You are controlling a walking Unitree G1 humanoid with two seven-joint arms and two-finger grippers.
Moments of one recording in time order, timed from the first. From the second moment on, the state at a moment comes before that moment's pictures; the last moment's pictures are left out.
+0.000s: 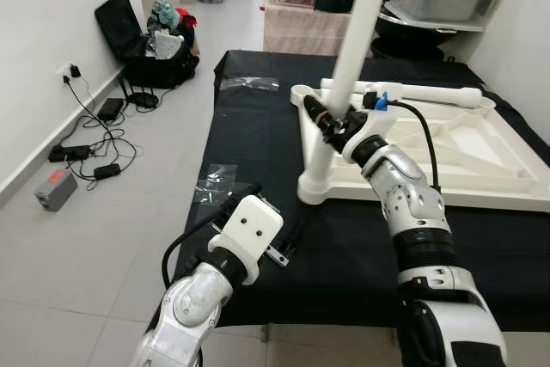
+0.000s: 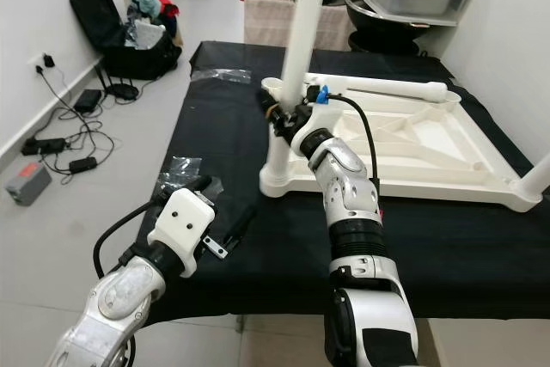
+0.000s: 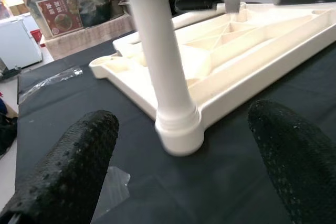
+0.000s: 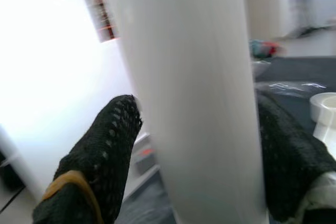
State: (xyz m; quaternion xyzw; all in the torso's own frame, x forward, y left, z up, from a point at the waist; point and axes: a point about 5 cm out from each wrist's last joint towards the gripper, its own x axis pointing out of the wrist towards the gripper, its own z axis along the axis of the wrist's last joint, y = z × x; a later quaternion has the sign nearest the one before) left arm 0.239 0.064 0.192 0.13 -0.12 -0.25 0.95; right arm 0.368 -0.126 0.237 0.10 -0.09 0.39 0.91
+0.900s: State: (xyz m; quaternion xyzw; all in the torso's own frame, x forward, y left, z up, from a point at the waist) left arm 0.238 0.066 0.189 0.13 -0.12 -0.25 0.95; right arm 0.390 -0.139 0.209 0.05 -0.04 -0.04 1.00
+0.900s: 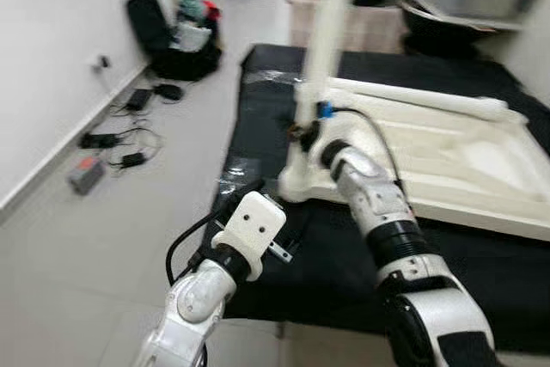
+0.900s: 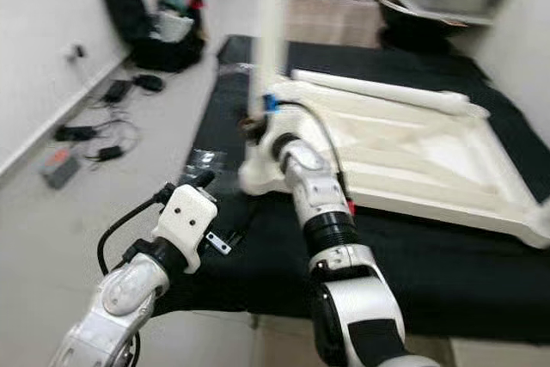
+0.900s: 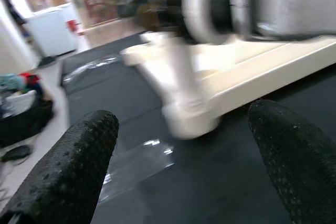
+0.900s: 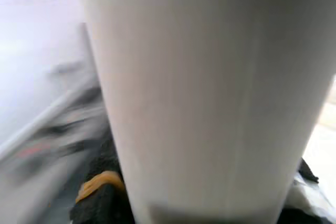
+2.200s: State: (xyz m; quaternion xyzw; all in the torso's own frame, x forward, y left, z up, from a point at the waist) left arm 0.238 0.066 0.188 0.13 -0.12 -0.25 0.95; right arm 0.346 -0.123 0.197 0.08 -0.01 0.52 0.85
